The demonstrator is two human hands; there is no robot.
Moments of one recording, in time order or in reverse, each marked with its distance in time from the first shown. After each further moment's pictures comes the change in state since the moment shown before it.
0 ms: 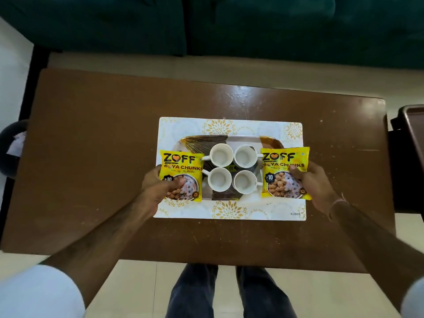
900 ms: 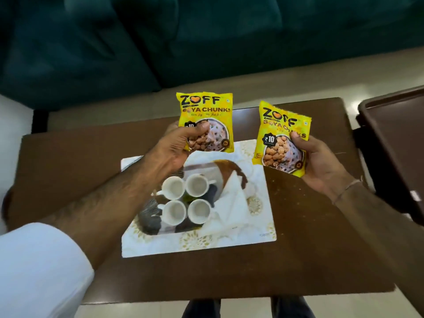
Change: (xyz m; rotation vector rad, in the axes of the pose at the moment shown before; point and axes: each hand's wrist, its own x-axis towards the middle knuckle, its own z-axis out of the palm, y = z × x) left_hand -0.004 0.208 0.211 -0.231 -0.367 0.142; right_hand 0.046 -0.056 -0.127 0.765 -0.250 -0.027
